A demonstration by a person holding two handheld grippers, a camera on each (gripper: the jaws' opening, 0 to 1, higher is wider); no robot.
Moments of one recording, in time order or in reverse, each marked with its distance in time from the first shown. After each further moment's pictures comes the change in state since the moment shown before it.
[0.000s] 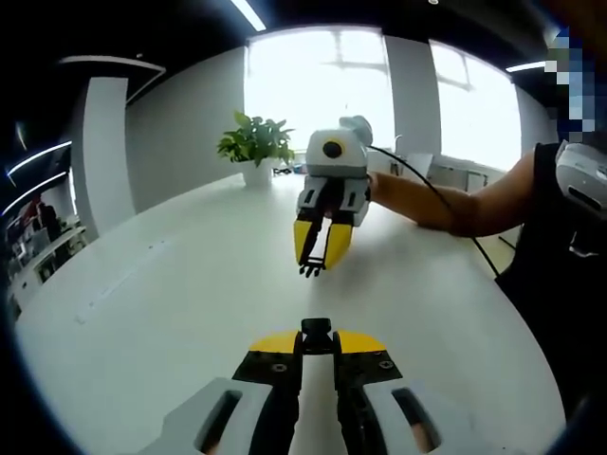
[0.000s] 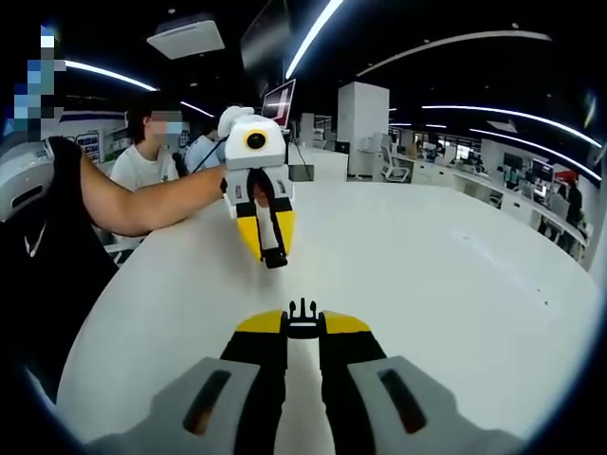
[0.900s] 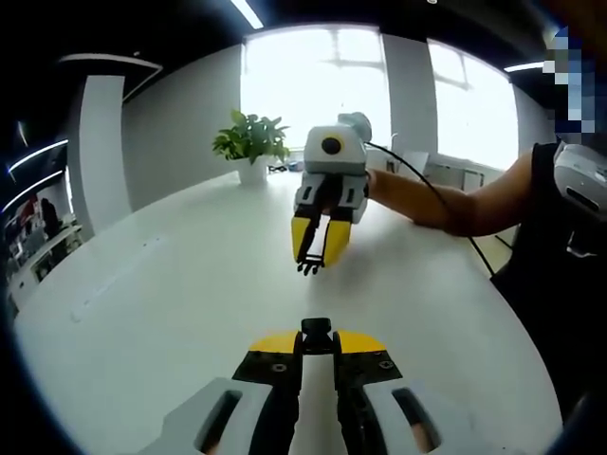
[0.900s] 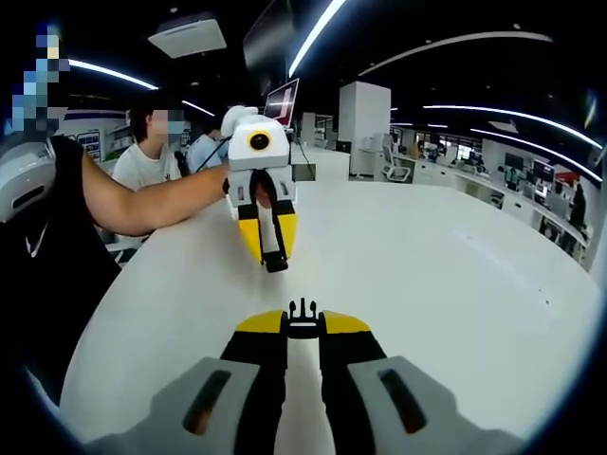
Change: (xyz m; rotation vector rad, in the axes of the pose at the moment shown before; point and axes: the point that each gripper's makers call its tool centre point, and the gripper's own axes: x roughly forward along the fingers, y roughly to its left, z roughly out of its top) left arm 0.001 -0.008 -0.004 -0.002 0.013 -0.021; right arm 0.000 0.009 0.002 -0.005 -0.005 0.004
